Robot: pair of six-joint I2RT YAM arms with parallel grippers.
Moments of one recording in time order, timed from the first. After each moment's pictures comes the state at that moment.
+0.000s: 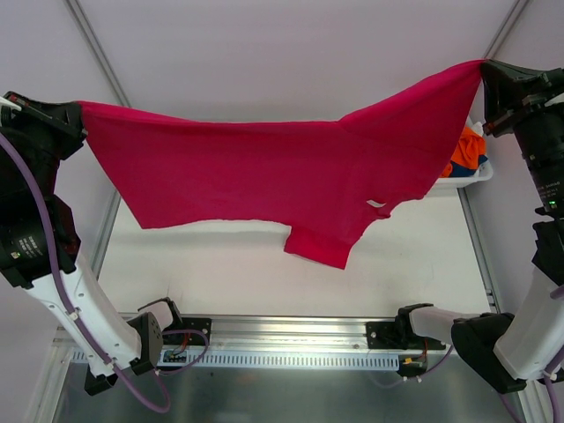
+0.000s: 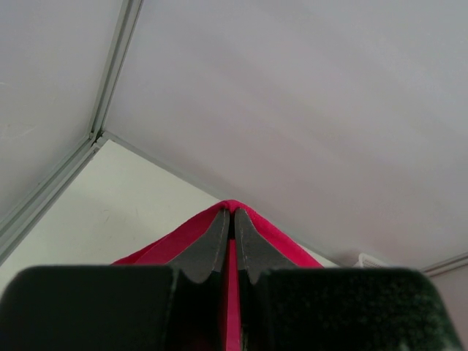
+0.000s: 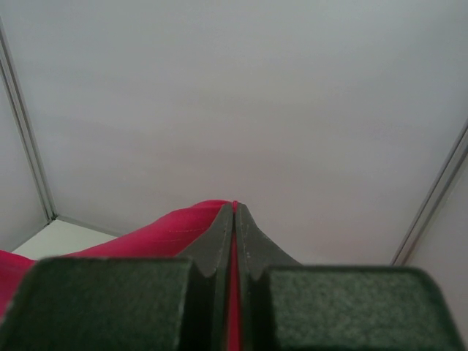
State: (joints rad) left arm 0.43 1.14 2.16 -1.00 0.22 -0.56; right arm 0.22 1.23 2.39 -0.82 -0.07 -0.08
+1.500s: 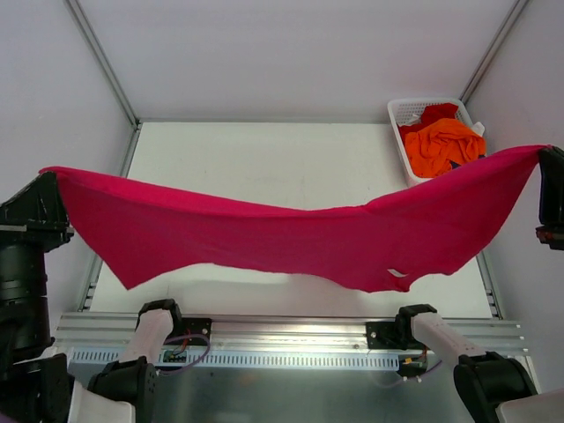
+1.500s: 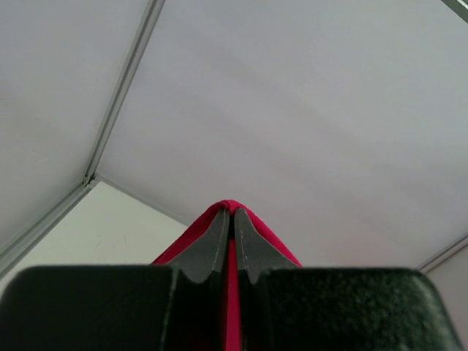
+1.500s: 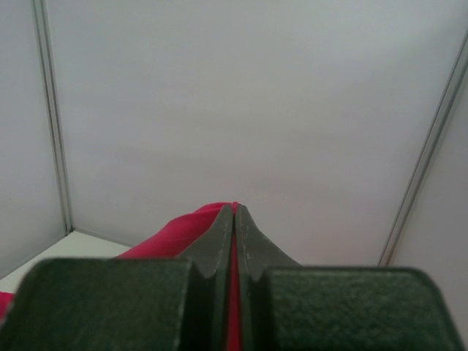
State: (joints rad) left arm 0.22 0.88 2.30 -1.16 -0.03 -0.55; right arm 0.15 0.97 2.43 -0.98 -0.14 -0.05
